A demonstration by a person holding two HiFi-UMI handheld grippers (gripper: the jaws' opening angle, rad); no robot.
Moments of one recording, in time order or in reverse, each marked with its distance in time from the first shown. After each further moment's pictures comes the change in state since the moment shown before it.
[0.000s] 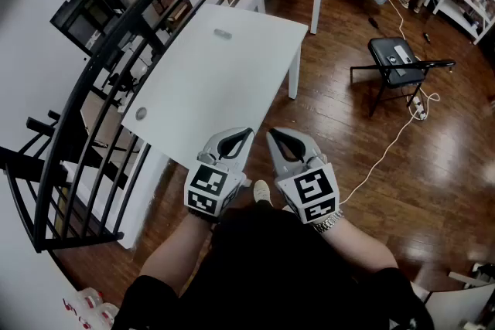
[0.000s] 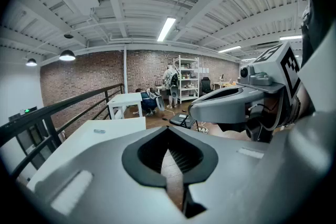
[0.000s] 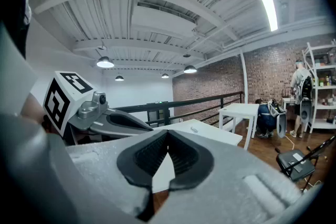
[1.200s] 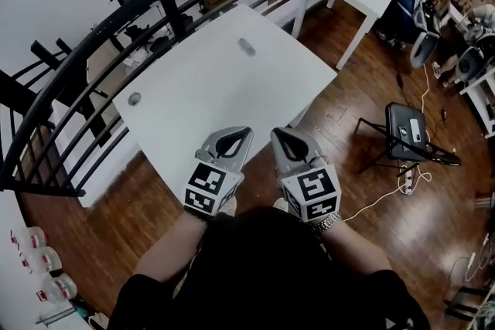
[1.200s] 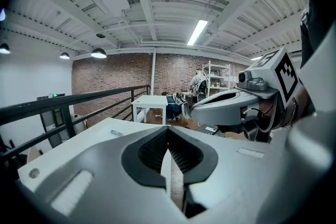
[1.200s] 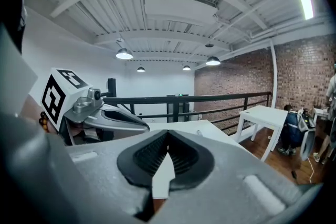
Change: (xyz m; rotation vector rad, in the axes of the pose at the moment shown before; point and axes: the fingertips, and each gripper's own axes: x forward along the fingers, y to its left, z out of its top) left arm 0.095 0.115 0.035 -0.198 -0.062 0.261; right arm 0.136 -0.100 0.032 -0.129 0.090 0.252
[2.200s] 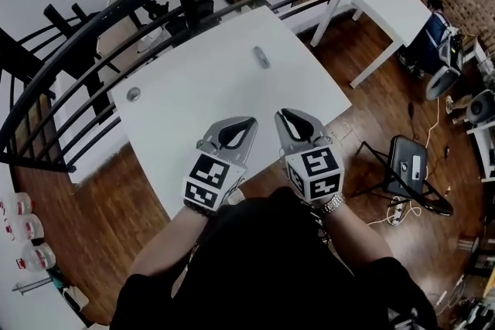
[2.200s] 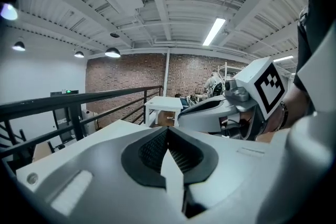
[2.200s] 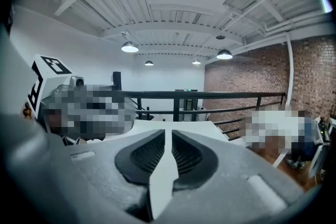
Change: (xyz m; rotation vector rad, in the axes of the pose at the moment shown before) left arm 0.078 0.077 0.038 -0.040 -0.023 0.142; right arm 0.118 -0.090 0.024 -0.074 0.068 0.111
